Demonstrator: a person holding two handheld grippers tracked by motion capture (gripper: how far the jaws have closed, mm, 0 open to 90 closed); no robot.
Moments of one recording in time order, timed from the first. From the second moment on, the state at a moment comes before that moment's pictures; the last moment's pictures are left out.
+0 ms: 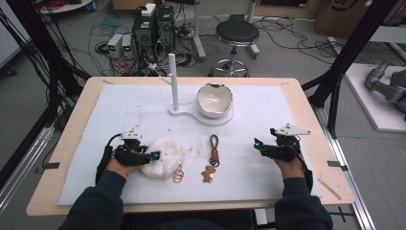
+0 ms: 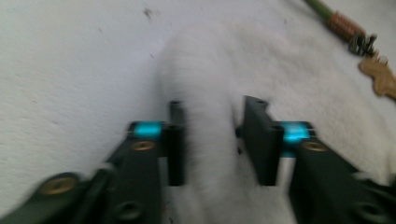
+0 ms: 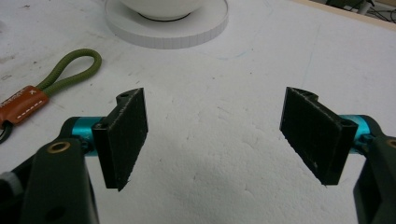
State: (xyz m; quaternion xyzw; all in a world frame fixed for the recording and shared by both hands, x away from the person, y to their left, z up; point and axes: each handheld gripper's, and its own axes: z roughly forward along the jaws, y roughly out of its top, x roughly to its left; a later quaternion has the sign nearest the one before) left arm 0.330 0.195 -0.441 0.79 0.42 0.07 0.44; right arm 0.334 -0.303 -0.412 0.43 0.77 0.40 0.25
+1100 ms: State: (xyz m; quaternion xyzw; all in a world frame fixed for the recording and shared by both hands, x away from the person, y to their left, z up) left arm 0.326 0.178 -0.399 0.71 0.30 0.12 0.63; right arm 0.350 -0.177 -0.404 0.29 0.81 0.51 0.00
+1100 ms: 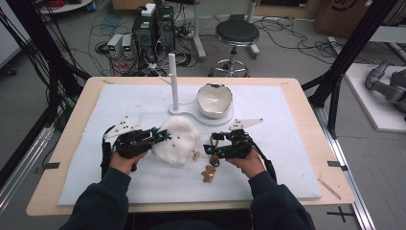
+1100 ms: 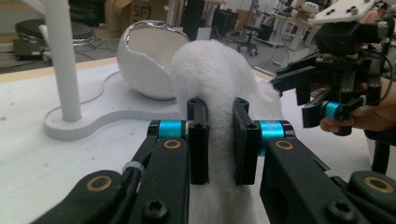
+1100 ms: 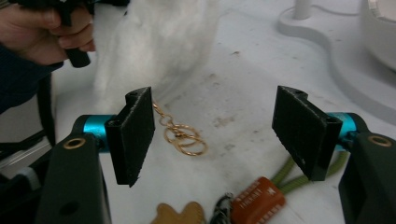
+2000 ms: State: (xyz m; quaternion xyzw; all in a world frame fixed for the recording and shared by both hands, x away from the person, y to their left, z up) left arm 0.336 0.194 -0.405 0.70 0.36 0.15 0.60; right arm 0.367 -0.160 -0.382 0.22 0.81 0.54 0.01
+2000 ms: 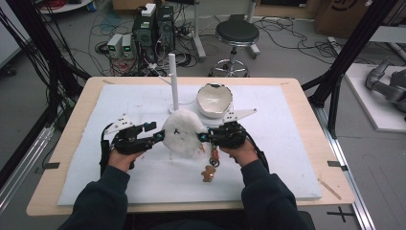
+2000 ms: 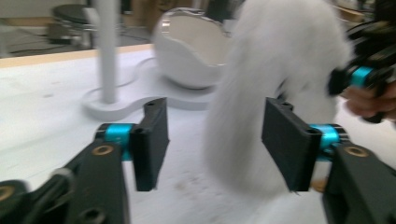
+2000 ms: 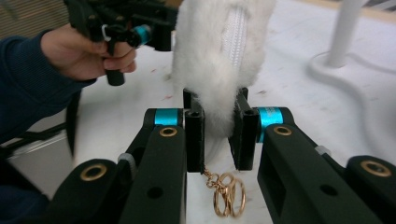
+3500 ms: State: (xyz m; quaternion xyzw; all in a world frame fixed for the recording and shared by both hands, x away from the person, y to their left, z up) left arm 0.342 0.224 -0.423 0.69 0.43 0.15 0.57; right arm 0.480 -0.207 -0.317 0.13 0.86 0.37 0.34
